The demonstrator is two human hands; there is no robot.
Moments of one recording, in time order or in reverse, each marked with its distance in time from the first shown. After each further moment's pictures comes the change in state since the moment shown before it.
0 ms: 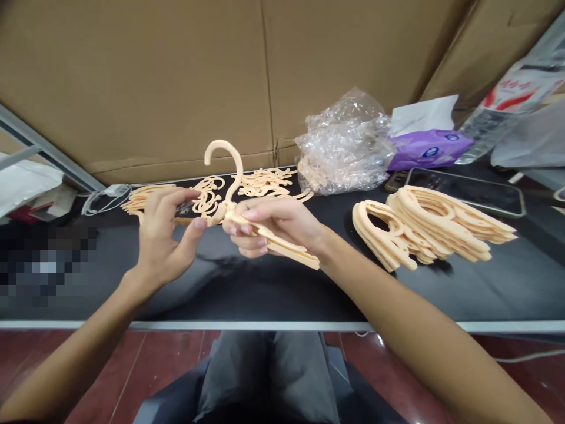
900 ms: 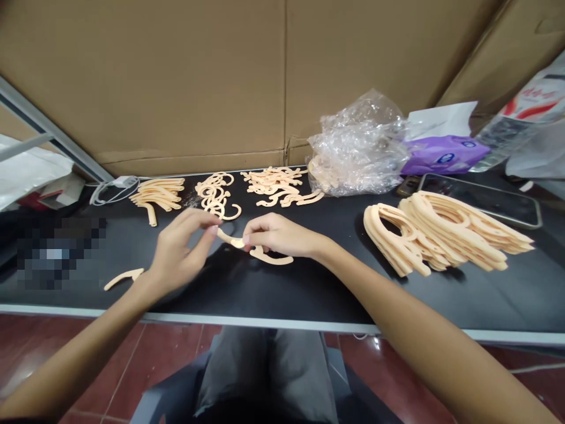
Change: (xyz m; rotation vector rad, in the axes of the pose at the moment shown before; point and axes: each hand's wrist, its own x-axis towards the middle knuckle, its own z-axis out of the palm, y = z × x) left_hand -0.029 -0.010 0.002 -0.188 -0.176 -0.127; right_hand 0.011 0.026 -0.024 -0.930 0.307 0.243
